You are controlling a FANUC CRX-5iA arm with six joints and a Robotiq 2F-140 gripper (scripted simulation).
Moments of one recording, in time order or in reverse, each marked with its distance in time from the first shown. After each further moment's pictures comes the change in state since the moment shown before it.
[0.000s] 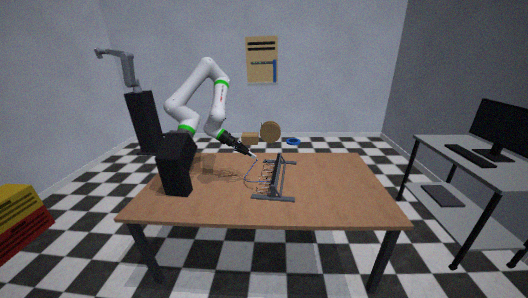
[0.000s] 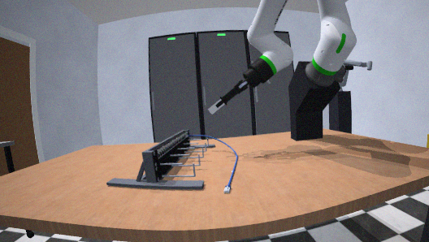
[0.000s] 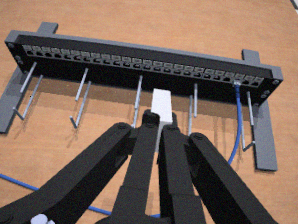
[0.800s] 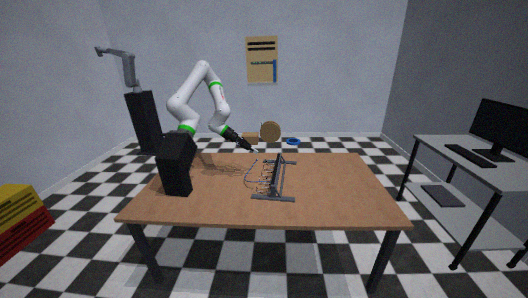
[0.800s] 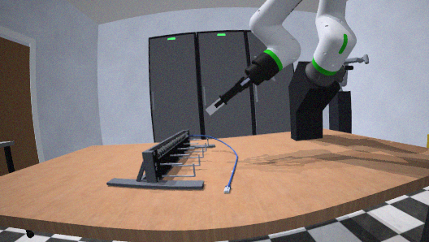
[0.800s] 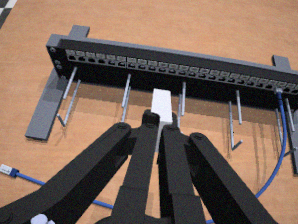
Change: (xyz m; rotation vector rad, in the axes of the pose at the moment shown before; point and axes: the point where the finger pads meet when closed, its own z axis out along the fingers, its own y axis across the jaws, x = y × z) arm 0.000 -0.078 0.000 0.002 0.001 -0.001
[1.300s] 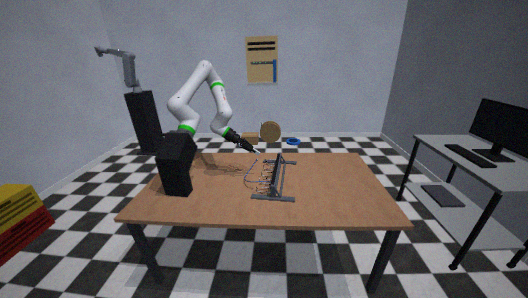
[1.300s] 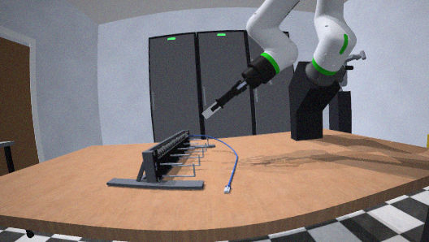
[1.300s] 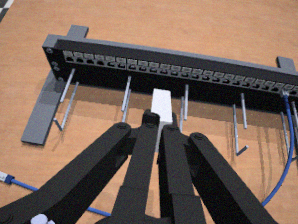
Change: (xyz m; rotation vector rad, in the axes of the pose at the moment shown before) arm -0.002 -0.003 0.018 0.000 0.001 -0.001
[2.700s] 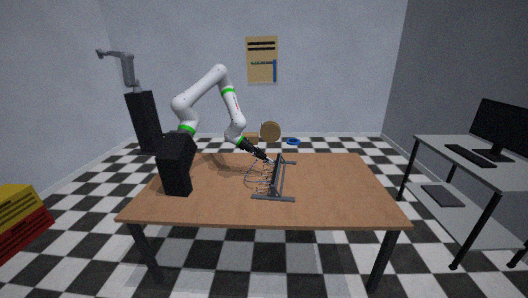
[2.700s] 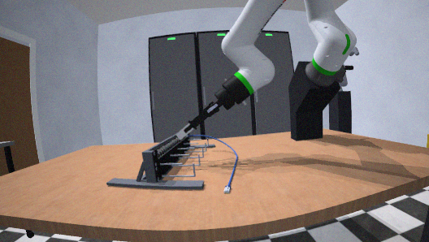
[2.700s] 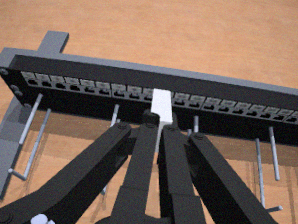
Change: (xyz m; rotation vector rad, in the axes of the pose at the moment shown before) arm 0.002 -0.001 0.122 0.000 -0.001 0.000
